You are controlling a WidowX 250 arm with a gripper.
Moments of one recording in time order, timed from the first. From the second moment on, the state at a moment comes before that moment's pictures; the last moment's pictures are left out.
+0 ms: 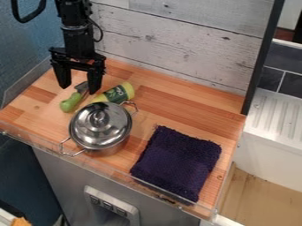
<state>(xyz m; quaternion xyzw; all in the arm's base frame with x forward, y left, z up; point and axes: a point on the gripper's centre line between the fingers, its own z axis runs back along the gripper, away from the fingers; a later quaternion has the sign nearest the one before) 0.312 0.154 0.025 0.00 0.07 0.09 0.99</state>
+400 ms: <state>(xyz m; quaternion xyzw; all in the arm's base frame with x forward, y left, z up) 0.313 0.151 0.027 0.01 0.07 0.10 0.99</state>
